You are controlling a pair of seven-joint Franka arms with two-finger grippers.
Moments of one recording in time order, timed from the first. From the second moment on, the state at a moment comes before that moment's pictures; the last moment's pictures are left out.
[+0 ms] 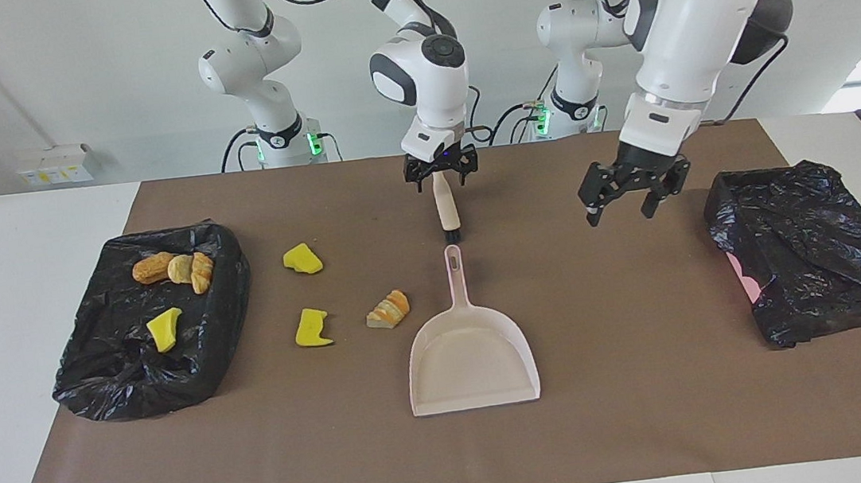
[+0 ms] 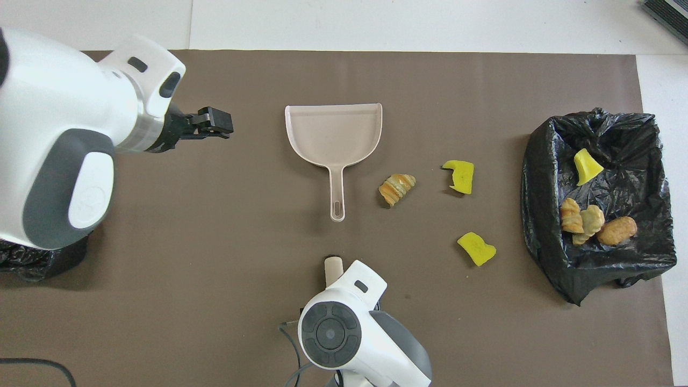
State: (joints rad) left arm -0.20 0.15 -0.17 -1.58 -0.05 1.93 -0.45; right arm 0.71 0.05 0.14 -2.17 0.00 2.14 0.75
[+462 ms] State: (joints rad) left arm -0.38 0.32 -0.17 -1.58 -0.05 2.11 -0.67; right arm 0.83 0.00 0.14 -2.30 0.06 2.19 0.82
